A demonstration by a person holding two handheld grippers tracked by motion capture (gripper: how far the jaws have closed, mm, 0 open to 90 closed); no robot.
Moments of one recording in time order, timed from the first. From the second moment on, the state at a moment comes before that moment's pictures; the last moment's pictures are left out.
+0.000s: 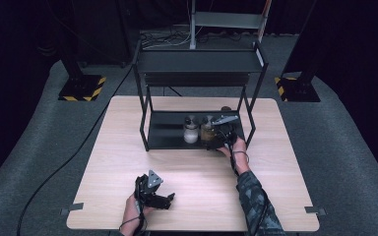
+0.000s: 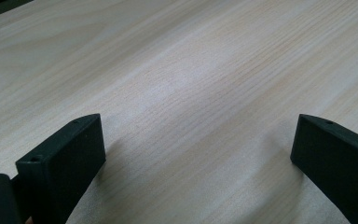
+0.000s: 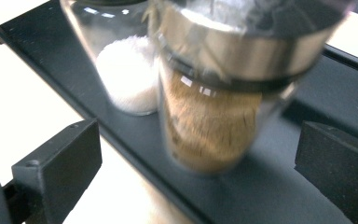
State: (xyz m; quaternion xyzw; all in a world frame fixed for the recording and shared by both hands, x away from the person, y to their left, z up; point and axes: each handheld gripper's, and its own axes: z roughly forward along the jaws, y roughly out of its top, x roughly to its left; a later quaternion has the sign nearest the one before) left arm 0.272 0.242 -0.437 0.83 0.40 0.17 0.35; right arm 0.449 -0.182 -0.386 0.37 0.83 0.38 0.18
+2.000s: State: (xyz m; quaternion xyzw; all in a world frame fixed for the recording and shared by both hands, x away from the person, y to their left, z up) left arm 0.272 0.240 -0.437 0.83 0.40 0.17 0.35; right arm 0.252 -0.255 -0.439 0.46 0.77 0.37 0.23
